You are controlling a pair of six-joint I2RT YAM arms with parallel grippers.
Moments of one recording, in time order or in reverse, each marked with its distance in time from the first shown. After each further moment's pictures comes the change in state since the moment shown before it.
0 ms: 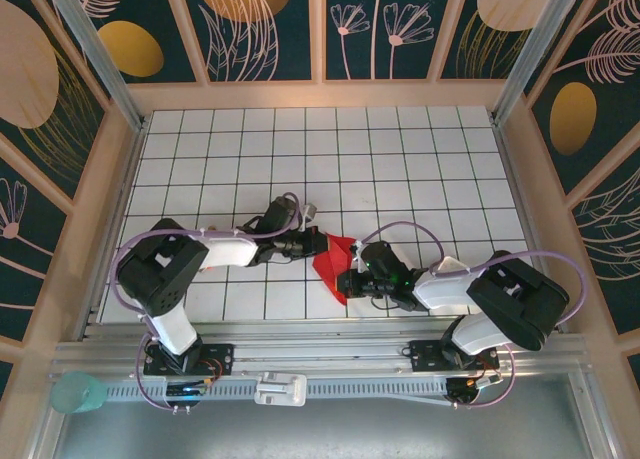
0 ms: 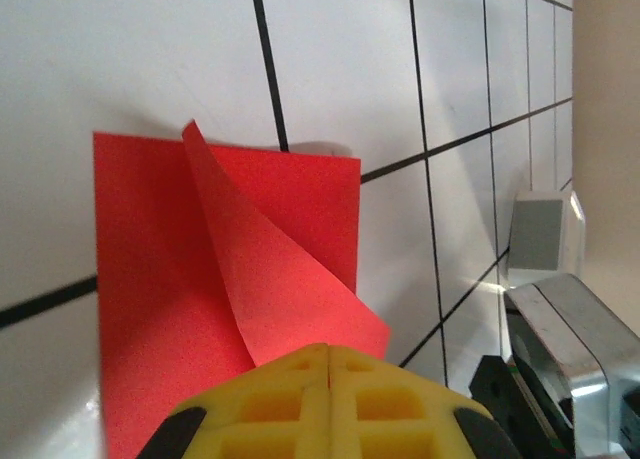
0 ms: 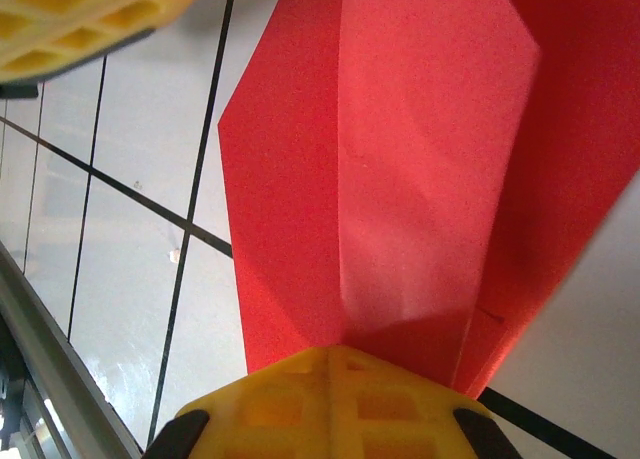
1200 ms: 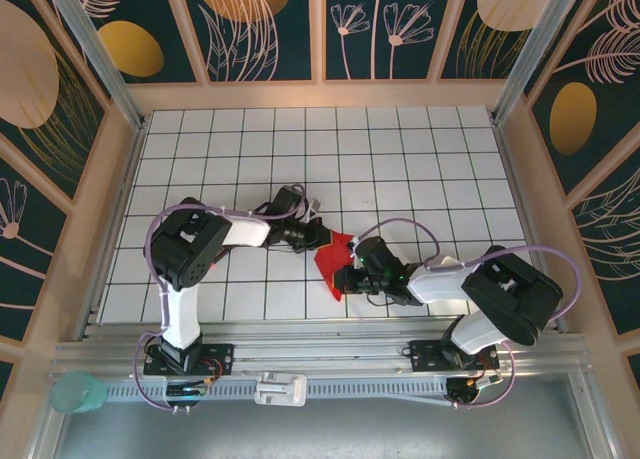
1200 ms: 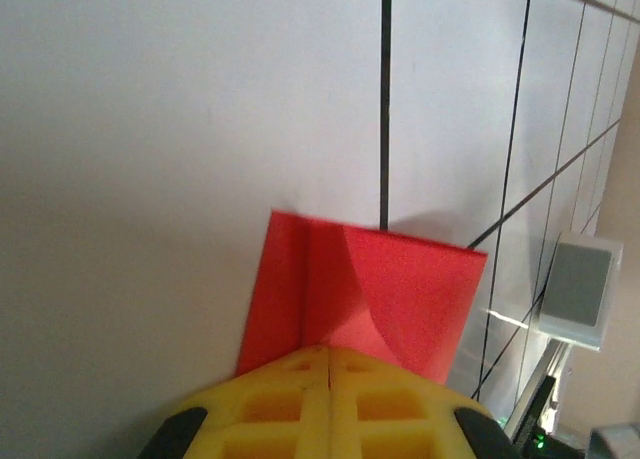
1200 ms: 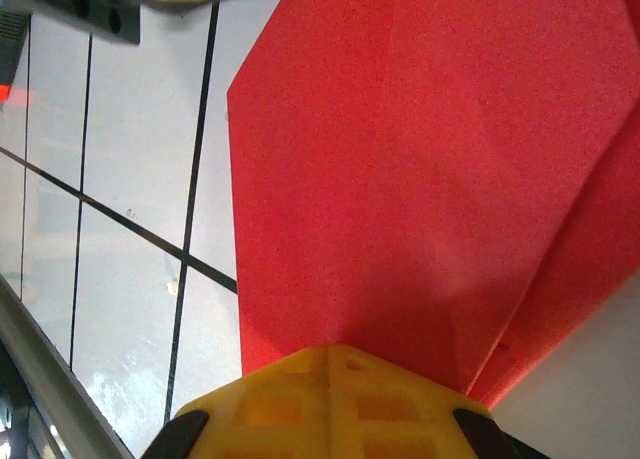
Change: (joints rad) left arm 0.093 0.252 0.232 -0.123 0.102 0.026; right arm 0.001 0.051 0.063 -0.070 0.011 0.037
